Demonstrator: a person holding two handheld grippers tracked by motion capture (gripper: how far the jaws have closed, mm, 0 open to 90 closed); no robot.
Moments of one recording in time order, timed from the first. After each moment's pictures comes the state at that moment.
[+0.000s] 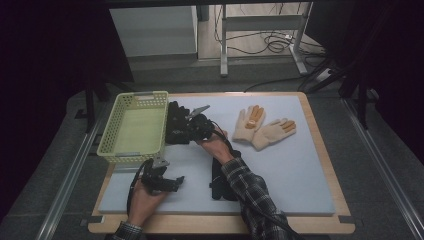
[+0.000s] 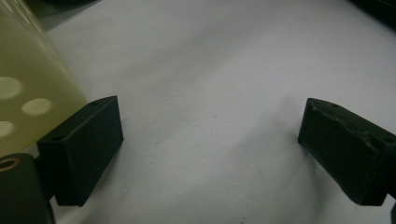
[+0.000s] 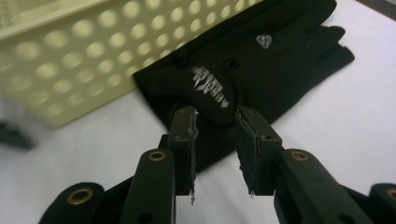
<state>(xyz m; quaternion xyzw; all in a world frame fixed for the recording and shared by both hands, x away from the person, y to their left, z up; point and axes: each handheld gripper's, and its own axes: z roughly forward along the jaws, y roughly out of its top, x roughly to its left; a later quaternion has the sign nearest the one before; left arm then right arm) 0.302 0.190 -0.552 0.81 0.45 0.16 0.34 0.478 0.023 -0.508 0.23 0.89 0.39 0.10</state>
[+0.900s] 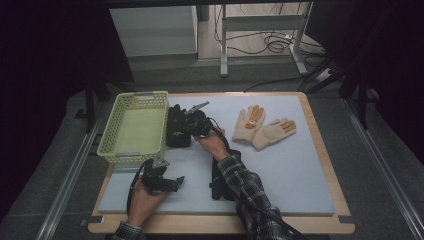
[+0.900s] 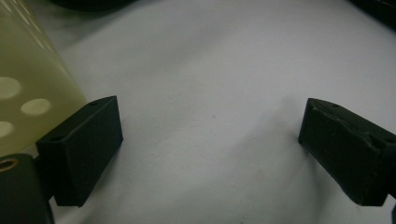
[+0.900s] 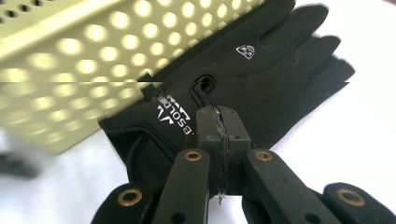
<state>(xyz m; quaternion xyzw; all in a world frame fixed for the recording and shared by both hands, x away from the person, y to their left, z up) 0.302 0.190 -0.552 0.81 0.45 0.16 0.34 0.483 0.026 -0.504 0.26 0.87 0.40 0.07</state>
